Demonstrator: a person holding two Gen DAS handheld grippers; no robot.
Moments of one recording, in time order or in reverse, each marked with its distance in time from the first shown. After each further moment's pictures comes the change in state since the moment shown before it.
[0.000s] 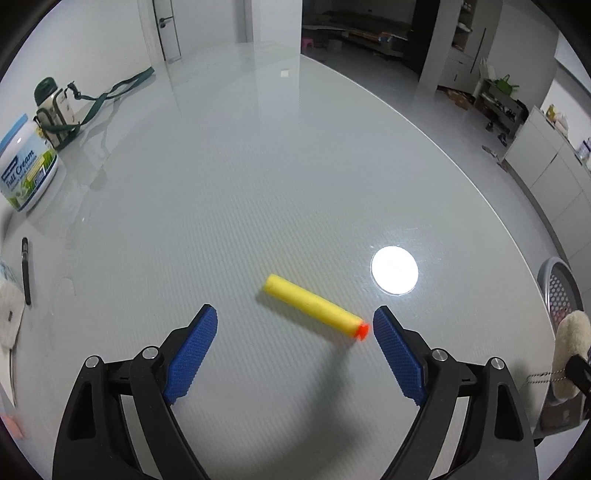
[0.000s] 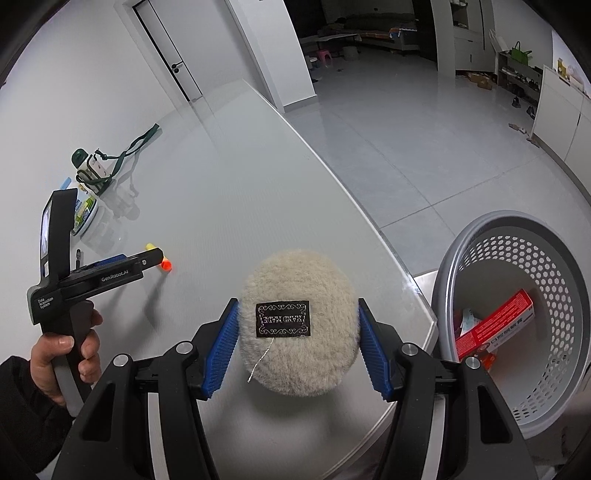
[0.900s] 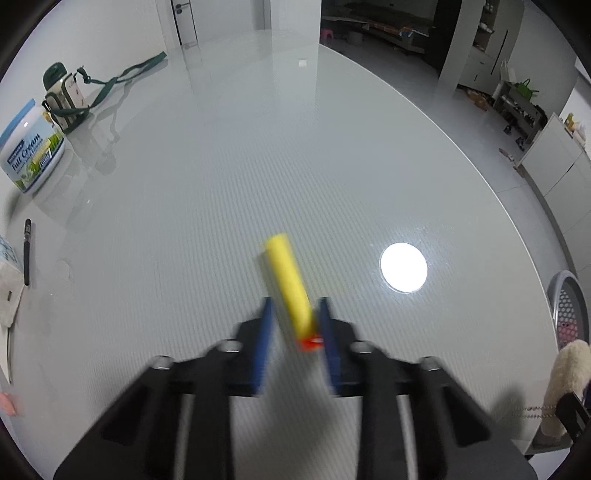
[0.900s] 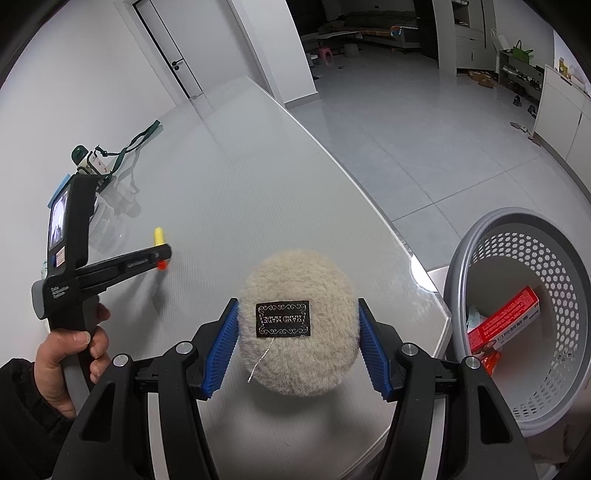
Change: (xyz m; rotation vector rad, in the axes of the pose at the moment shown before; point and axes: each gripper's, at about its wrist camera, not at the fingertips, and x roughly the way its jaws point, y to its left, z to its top) left arm 0.012 -0.012 0.001 -0.065 0.049 0.050; right arm 0.004 0.009 0.001 -0.005 0.007 0.001
